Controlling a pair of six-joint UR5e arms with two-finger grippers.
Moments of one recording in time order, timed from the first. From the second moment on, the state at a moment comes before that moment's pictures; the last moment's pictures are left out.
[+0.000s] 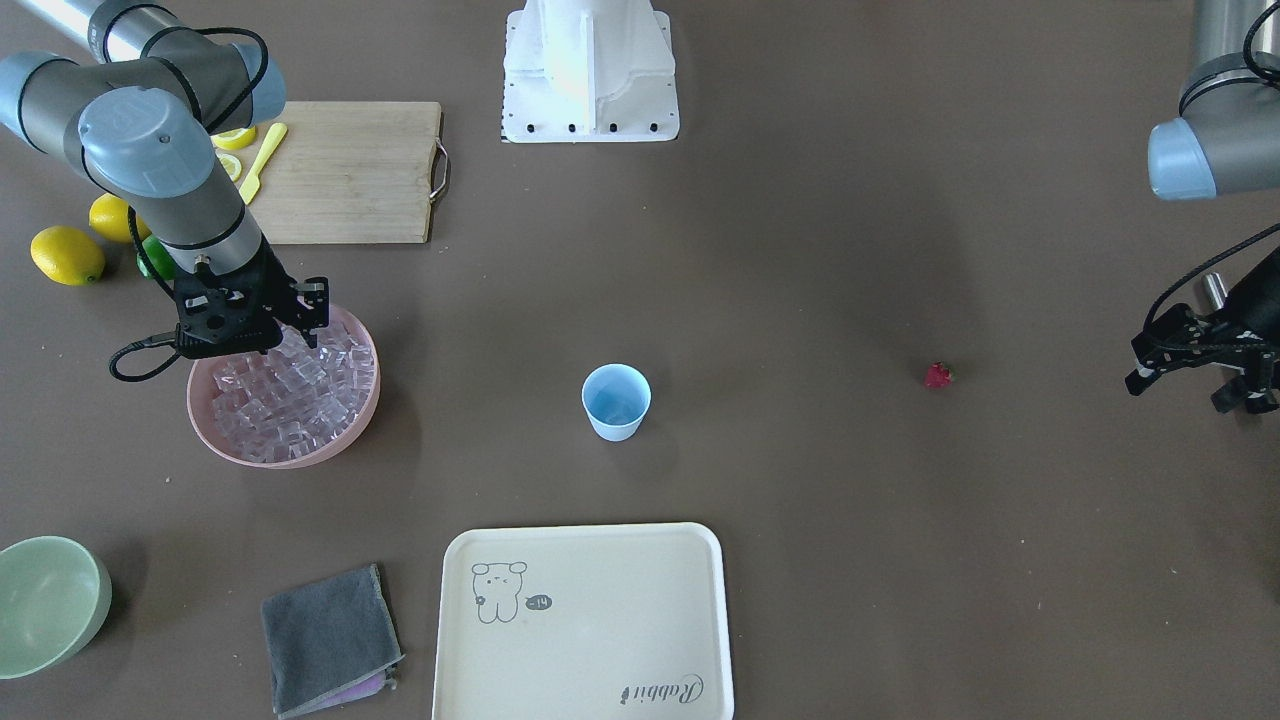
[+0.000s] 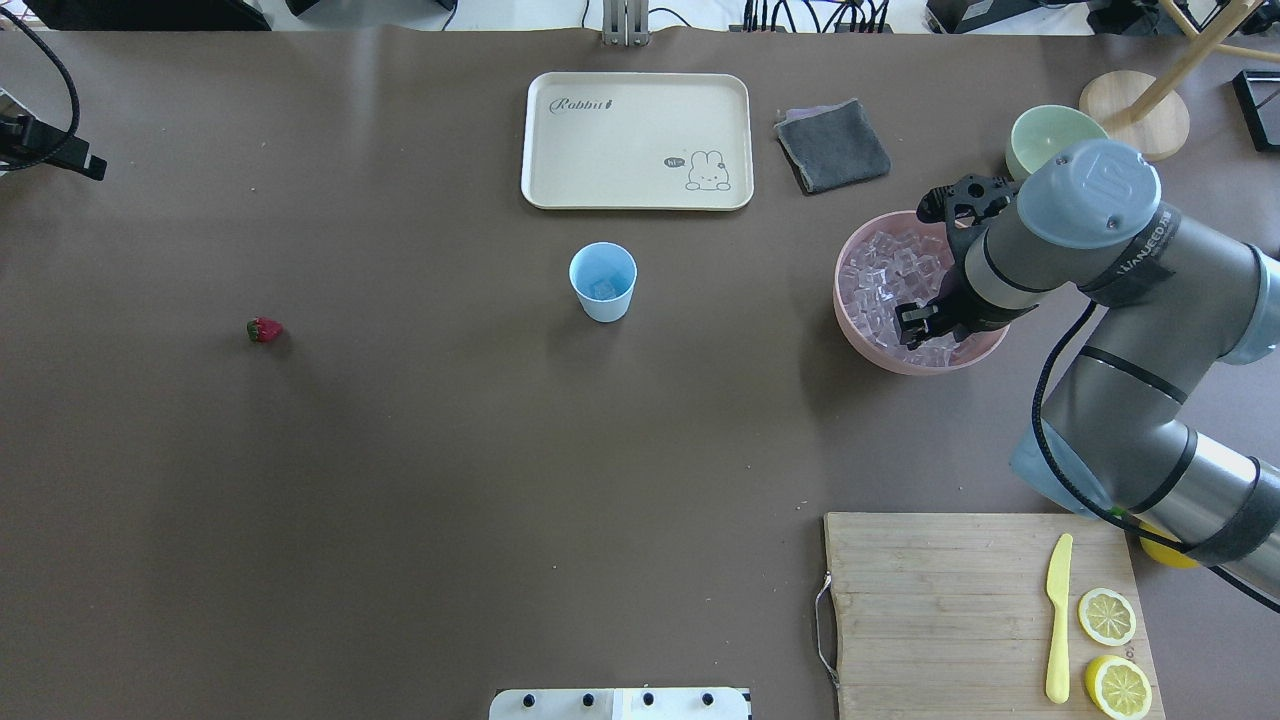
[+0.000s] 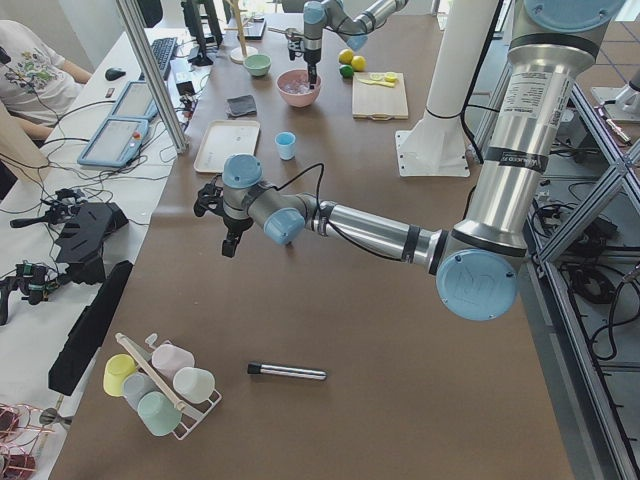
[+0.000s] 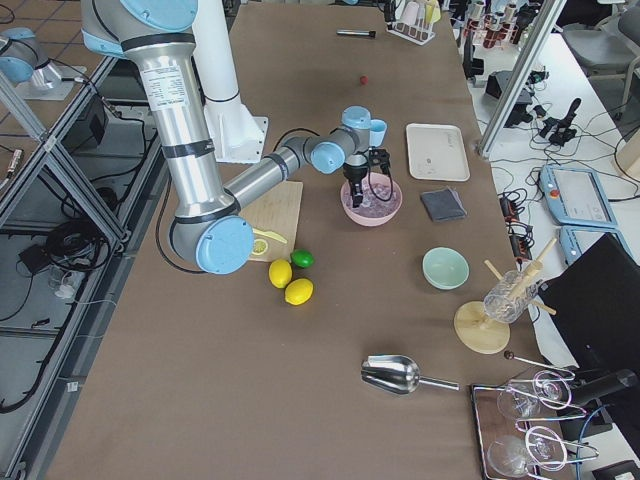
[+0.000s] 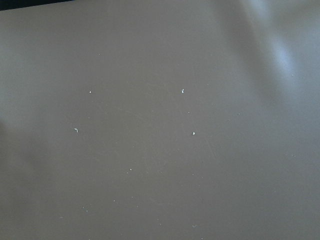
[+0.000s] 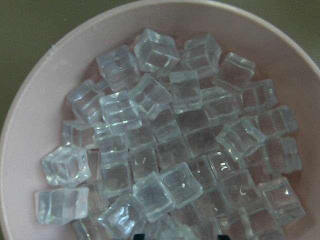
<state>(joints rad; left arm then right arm) -1.25 -1.79 -1.58 -2.04 -2.27 -0.49 0.76 -1.29 1.82 -1.48 1.99 0.81</state>
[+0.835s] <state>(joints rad) -1.25 -1.79 -1.58 -2.04 -2.27 -0.49 0.76 -1.30 1.82 -1.48 1.98 0.81</state>
